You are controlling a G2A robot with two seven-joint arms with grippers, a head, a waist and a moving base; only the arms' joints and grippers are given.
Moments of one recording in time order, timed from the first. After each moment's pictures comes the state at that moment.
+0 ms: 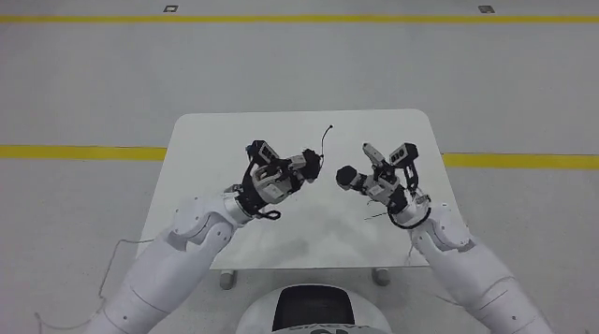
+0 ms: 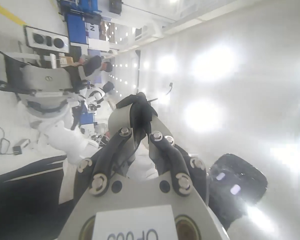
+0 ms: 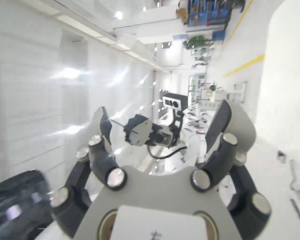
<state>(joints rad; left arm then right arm) 1.42 -1.05 -1.02 -1.80 -0.98 -0.13 -0.67 -1.47 -1.02 1.06 -1.55 0.95 -0.34 0.67</state>
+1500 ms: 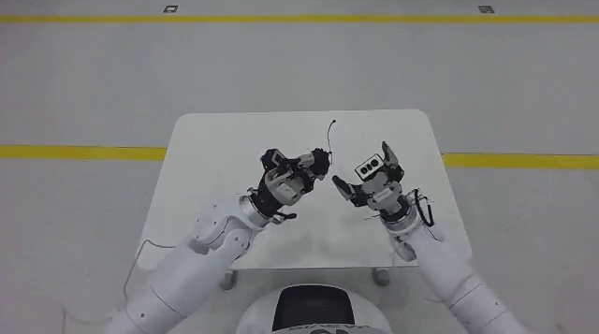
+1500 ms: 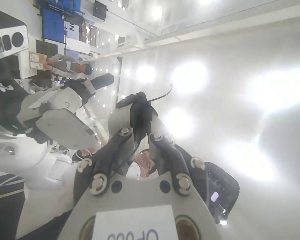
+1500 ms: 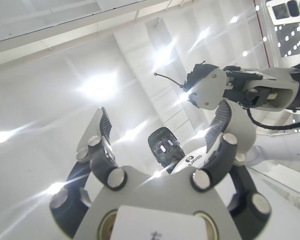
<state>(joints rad) 1.41 -1.11 -0.93 -1.74 -1.09 -0.19 -0.58 -1.45 -1.15 1.01 -1.44 1.57 -0.05 1.12</state>
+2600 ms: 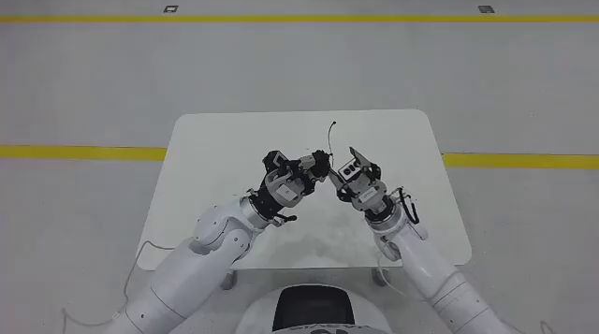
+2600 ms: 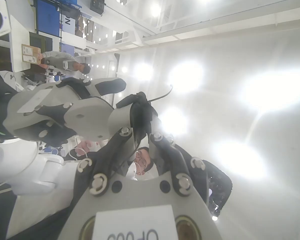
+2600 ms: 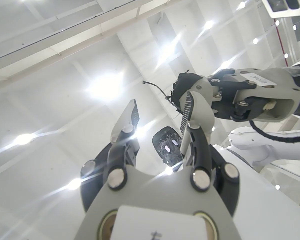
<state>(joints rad) 1.41 -1.12 -0.93 -1.74 -1.11 -0.18 -0.60 -1.43 -1.24 0.99 -1.41 1.54 0.00 1.12</state>
